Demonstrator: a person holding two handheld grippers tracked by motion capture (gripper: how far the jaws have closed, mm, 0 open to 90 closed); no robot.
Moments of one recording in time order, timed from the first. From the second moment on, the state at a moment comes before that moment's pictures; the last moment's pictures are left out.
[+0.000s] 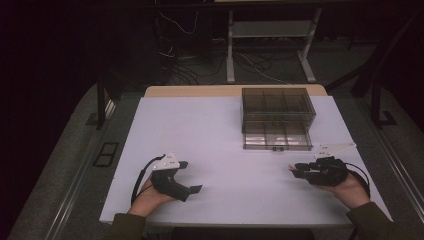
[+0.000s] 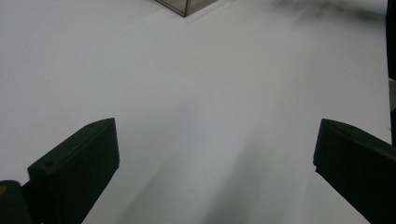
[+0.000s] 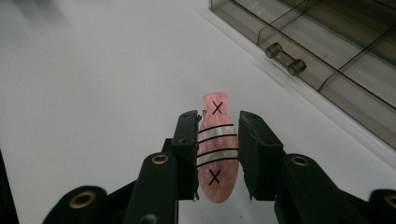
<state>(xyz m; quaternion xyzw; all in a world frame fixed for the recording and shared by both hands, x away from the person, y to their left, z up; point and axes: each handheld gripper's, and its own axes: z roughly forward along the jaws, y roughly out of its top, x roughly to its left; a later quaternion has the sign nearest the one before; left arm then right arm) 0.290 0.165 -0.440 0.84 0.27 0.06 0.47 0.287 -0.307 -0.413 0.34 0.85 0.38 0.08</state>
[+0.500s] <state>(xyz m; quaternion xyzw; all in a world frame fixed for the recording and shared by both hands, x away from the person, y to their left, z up) 0.289 0.164 -0.439 0.84 0.27 0.06 0.47 0.297 -0.308 -0.407 0.35 0.84 0.40 0.09</state>
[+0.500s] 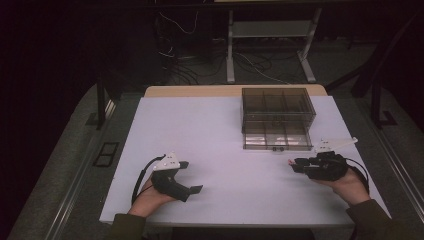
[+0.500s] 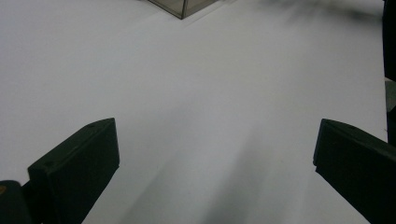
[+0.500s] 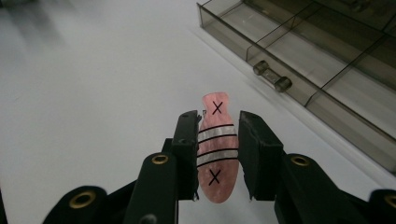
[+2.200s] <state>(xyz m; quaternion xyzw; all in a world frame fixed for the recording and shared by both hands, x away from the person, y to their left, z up) 0.288 0.162 -0.439 0.84 0.26 0.06 0.47 0.351 -0.299 -0.386 0.36 0.83 0.42 0.10</state>
